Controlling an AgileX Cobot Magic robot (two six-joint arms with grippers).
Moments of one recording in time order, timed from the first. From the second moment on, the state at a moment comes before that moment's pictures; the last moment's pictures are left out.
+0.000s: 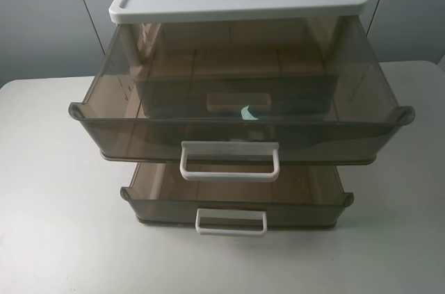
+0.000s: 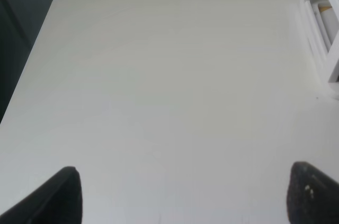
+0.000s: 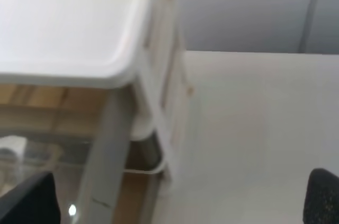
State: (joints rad) left arm -0.02 0.00 -0.51 0.09 1.09 -0.05; right arm 0.07 0.79 -1.01 0.20 0.95 -0.11
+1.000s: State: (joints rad) left arm -0.02 0.00 -0.51 0.09 1.09 -0.05; right arm 1.05 1.35 -1.31 0.08 1.10 -0.43
